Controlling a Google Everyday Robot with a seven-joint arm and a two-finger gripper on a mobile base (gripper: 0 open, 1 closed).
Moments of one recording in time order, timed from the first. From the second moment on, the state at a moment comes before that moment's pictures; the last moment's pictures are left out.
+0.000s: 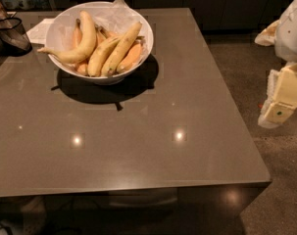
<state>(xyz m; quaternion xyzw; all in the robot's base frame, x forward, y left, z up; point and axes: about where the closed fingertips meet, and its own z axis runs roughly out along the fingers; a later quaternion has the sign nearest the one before) 0.438 -0.217 0.976 -0.60 0.78 -0.03 0.16</state>
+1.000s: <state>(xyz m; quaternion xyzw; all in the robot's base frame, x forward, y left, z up) 0.480 -0.171 0.997 -0.66 0.73 -0.06 0.16</state>
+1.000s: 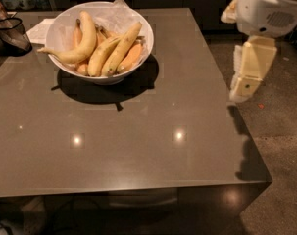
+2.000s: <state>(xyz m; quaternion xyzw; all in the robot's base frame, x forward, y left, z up) 0.527 -0.152 0.992 -0.66 0.73 -0.07 0.17</state>
